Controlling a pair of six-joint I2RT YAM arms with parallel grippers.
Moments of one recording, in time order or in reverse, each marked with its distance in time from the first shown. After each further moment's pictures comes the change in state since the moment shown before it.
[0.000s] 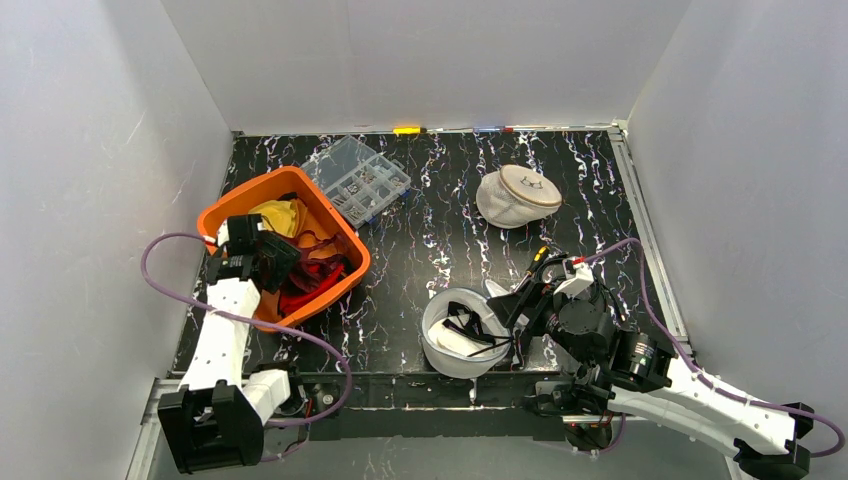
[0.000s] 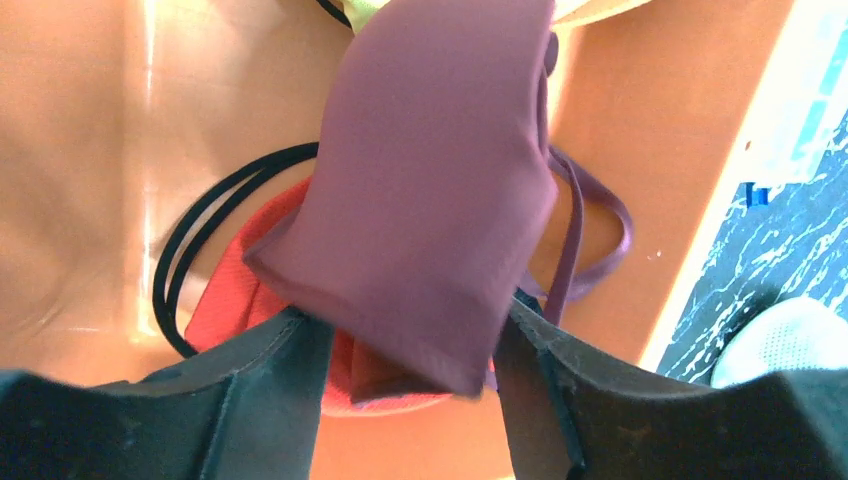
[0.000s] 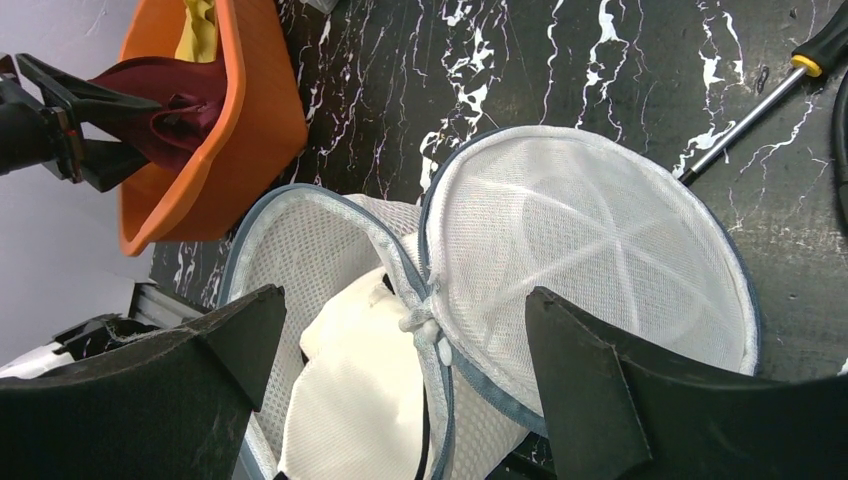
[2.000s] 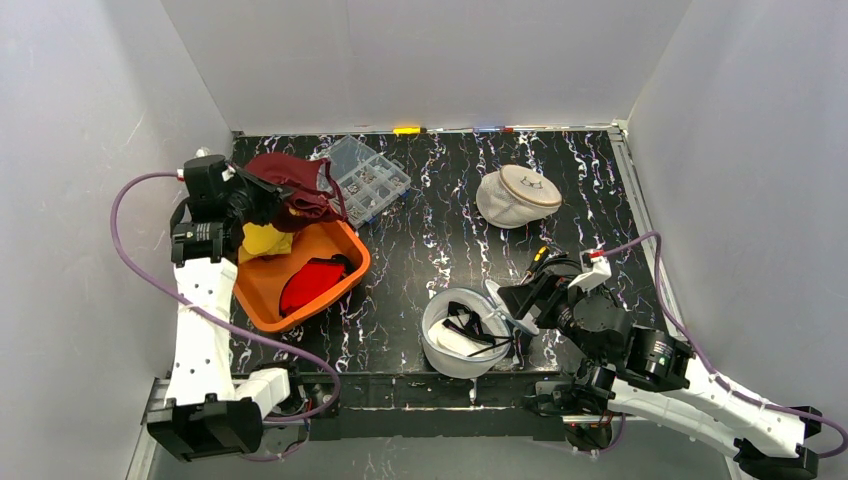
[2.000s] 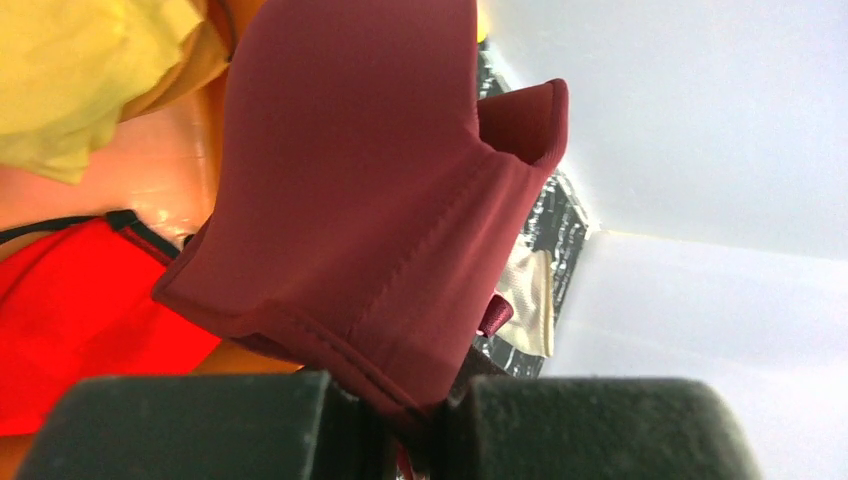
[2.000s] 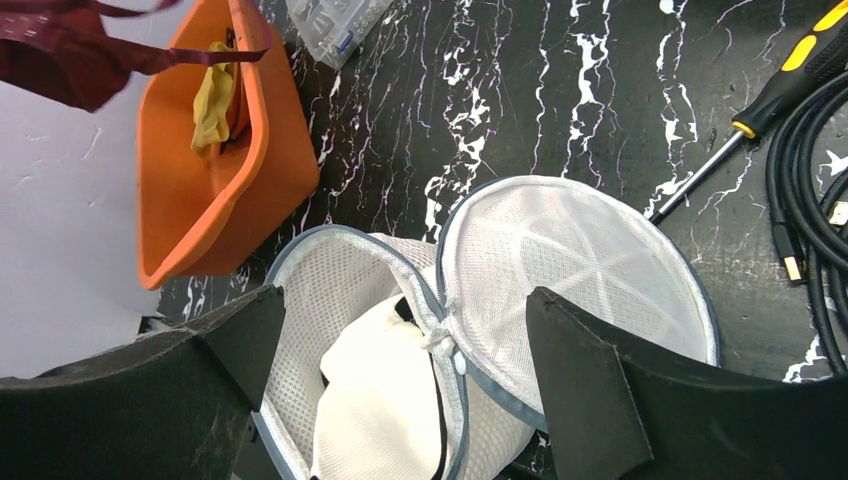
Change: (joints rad) left arm -0.011 0.047 0.513 -0.059 0.273 -0.060; right arm 0.000 0.001 0.122 -0.089 0.074 -0.032
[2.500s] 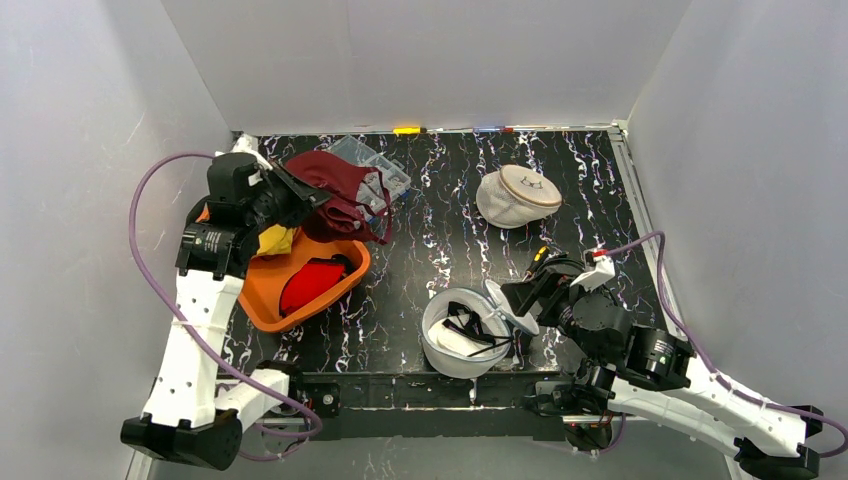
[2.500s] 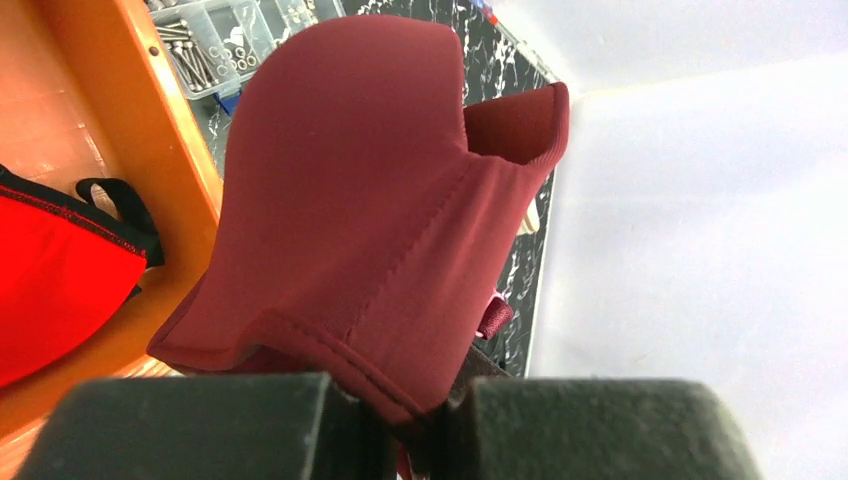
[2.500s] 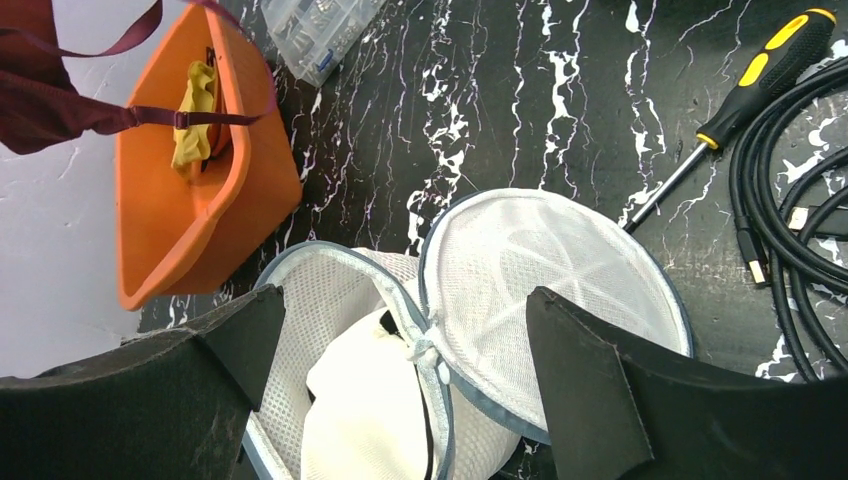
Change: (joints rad) left arm -0.296 -0.034 0.090 -0.081 -0.029 0.068; right arm 0.000 0.013 0.016 -0.015 0.051 0.000
